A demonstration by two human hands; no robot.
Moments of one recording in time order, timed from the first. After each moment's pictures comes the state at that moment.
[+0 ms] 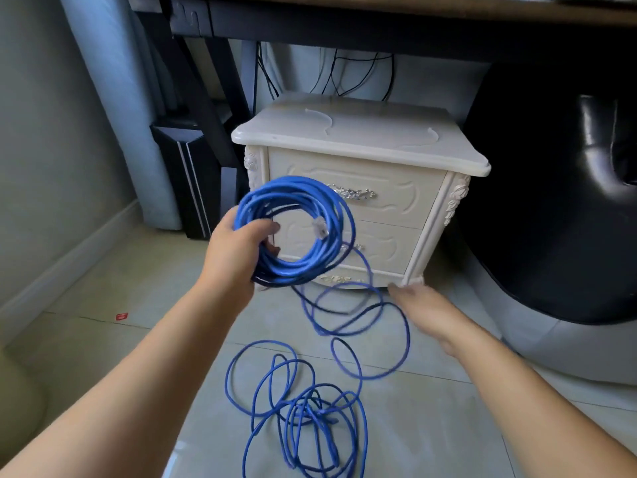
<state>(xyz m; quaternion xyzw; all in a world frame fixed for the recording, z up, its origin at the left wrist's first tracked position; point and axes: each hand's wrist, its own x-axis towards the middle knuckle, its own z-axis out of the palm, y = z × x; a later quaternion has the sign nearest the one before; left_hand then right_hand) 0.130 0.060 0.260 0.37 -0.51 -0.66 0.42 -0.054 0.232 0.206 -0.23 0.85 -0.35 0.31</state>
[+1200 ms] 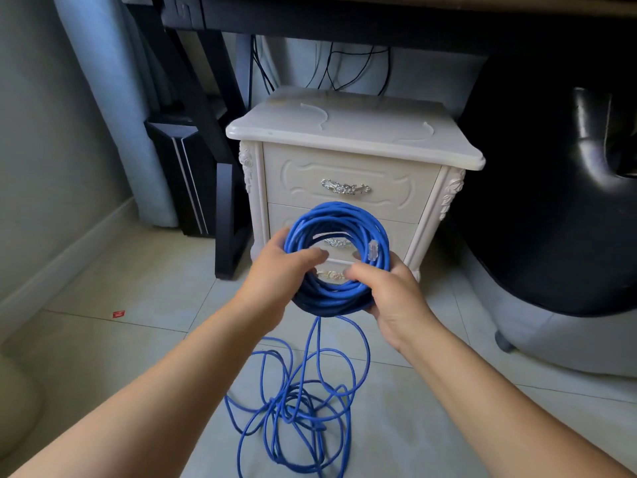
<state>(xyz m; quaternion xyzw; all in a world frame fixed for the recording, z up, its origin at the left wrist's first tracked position) 0.113 0.108 0.250 0.35 -0.62 -0.66 0.26 0.001 0.207 0.229 -0.19 0.63 -0.67 0.34</state>
